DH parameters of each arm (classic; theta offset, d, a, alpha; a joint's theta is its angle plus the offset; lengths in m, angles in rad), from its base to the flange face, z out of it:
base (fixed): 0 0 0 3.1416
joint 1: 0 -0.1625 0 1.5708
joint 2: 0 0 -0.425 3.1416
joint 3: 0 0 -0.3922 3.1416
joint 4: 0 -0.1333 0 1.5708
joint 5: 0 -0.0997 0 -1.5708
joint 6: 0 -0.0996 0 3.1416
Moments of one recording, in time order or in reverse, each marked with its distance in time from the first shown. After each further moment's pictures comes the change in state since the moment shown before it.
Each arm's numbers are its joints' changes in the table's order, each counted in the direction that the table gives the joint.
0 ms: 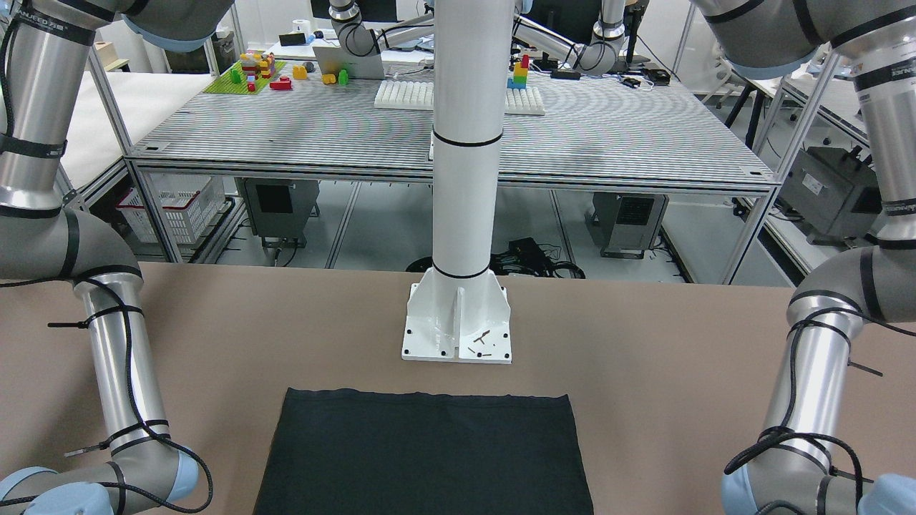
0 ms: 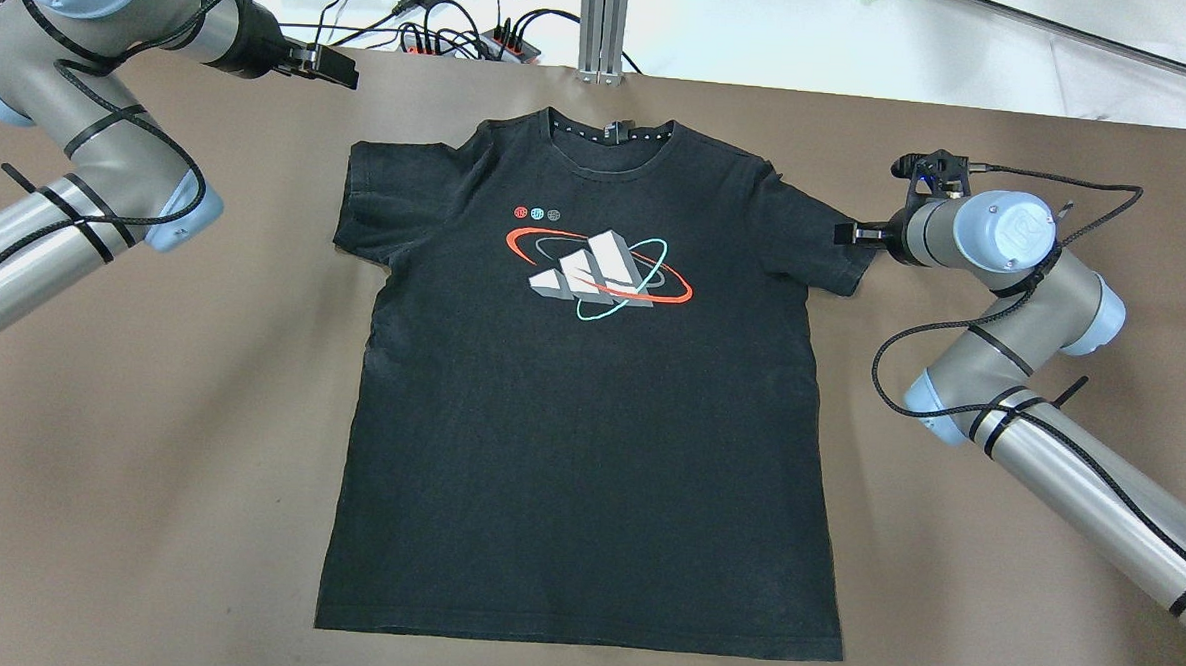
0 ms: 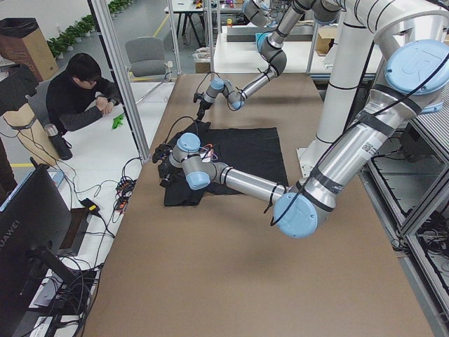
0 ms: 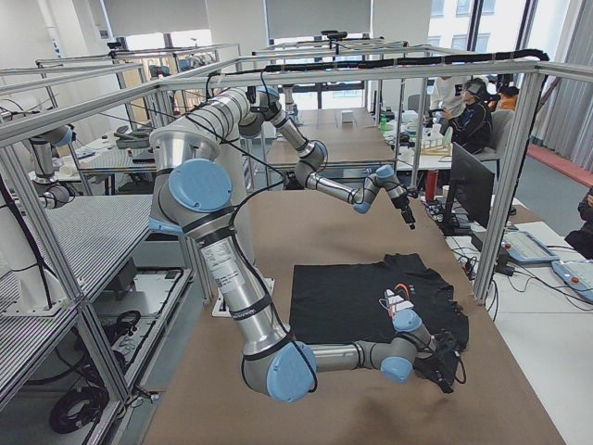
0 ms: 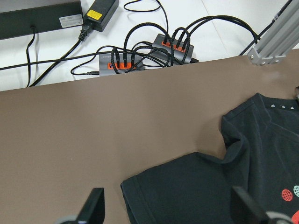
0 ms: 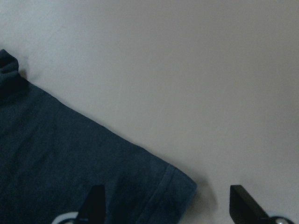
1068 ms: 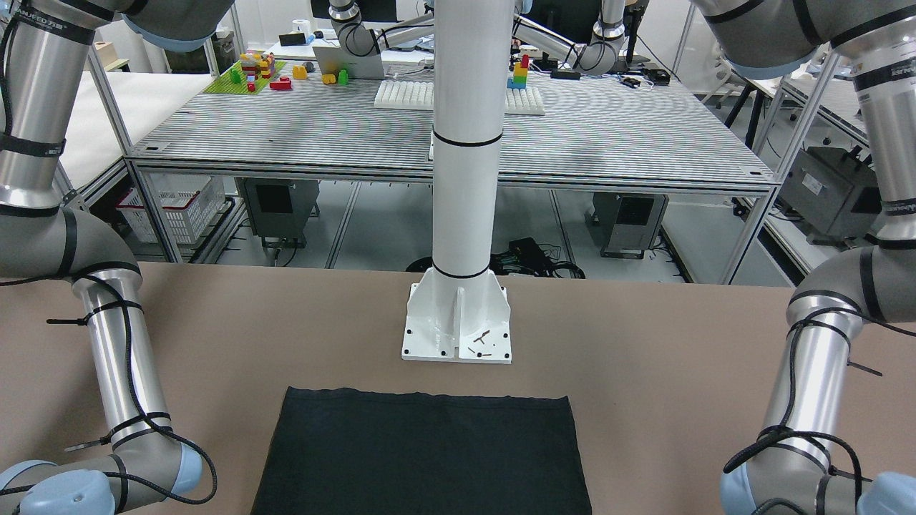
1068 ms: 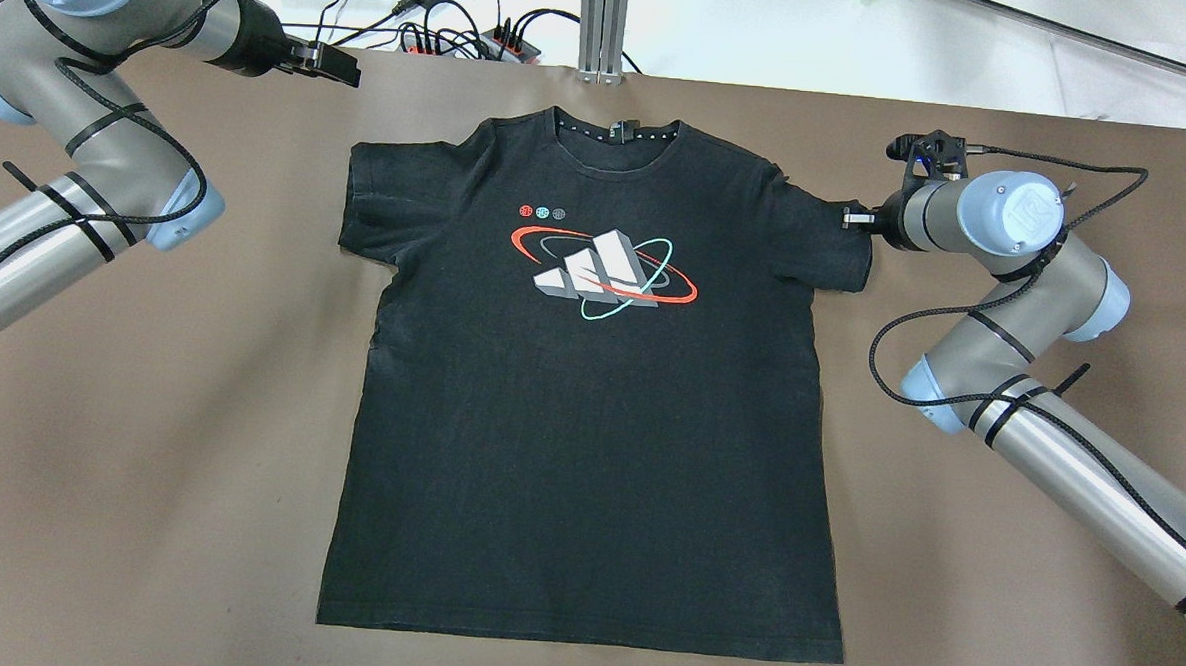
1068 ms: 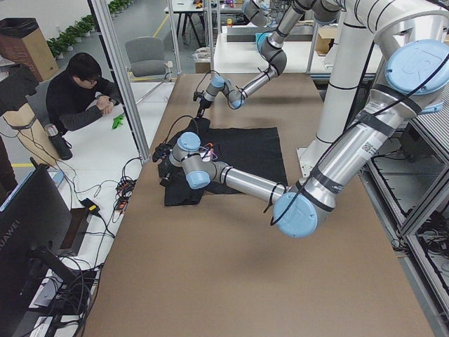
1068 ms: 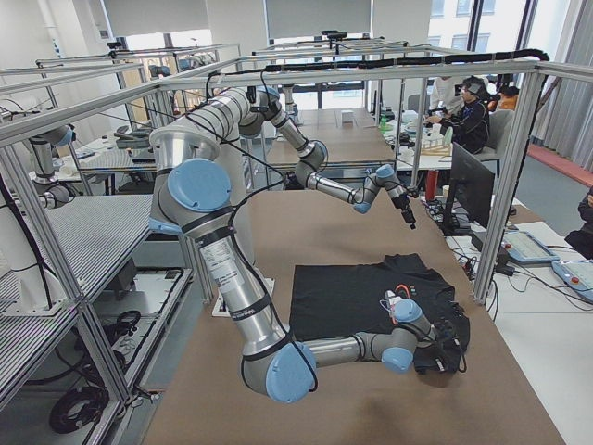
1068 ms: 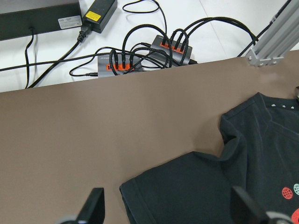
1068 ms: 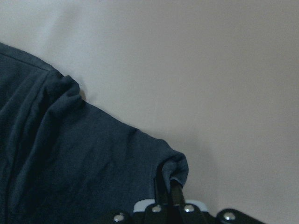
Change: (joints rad) left arm 0.000 0.002 -0.003 0.000 0.000 0.002; right arm -0.013 0.003 0.076 0.028 -0.032 0.000
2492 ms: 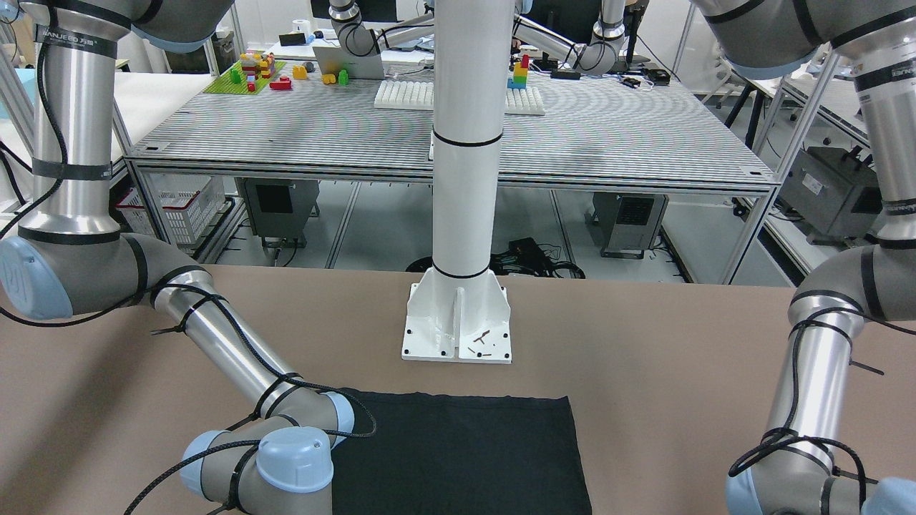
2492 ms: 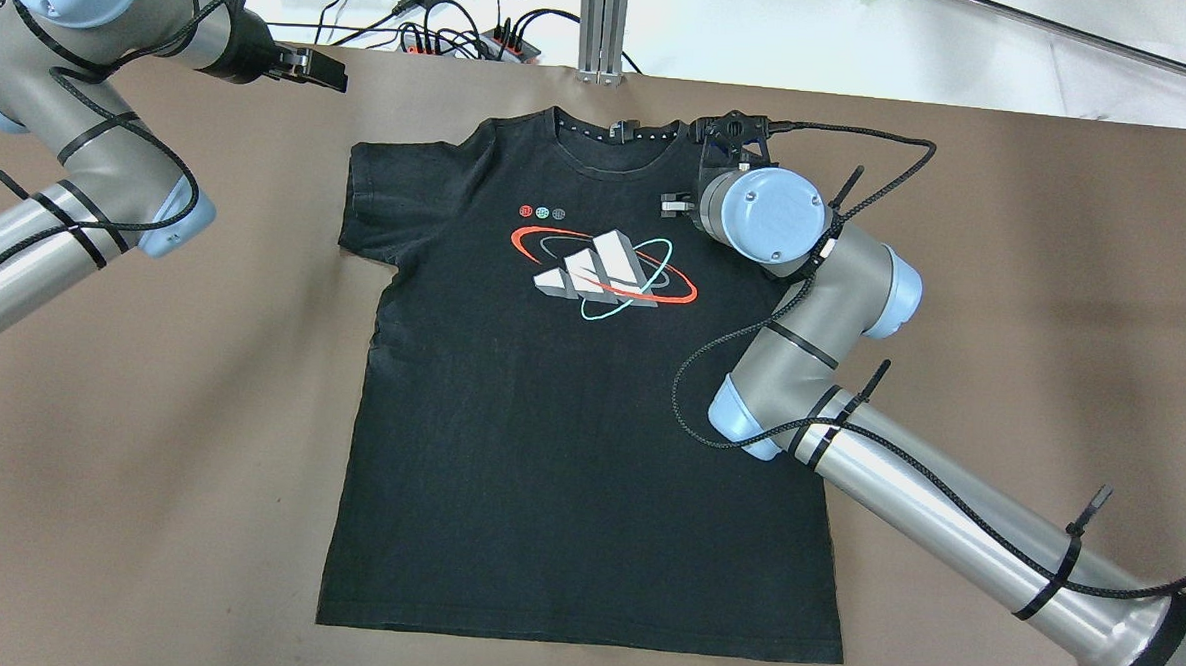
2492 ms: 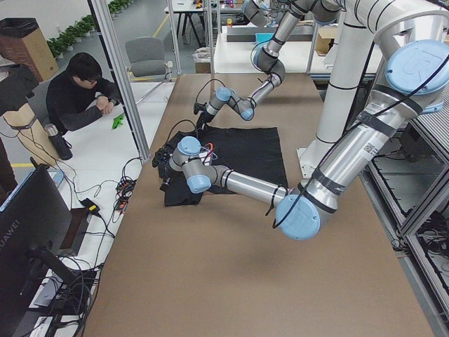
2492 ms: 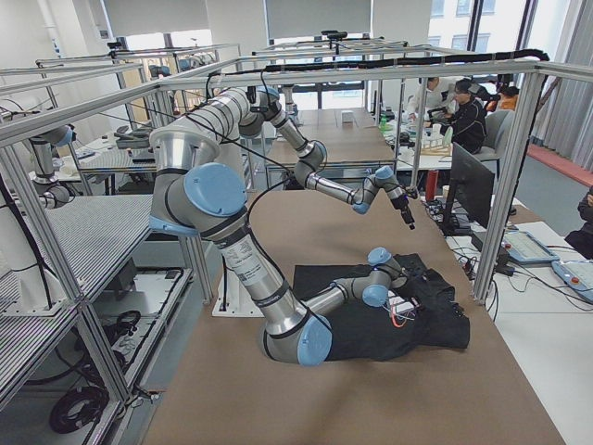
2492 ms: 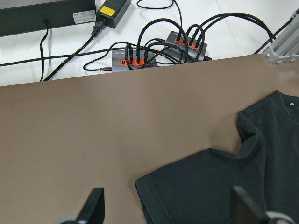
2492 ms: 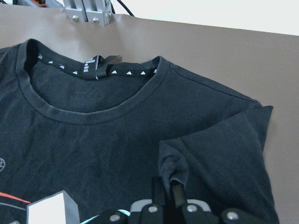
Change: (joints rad) left arm 0.000 -0.018 0.008 0.002 -0.021 0.010; right arm 0.197 -0.218 0.108 0.273 0.258 -0.017
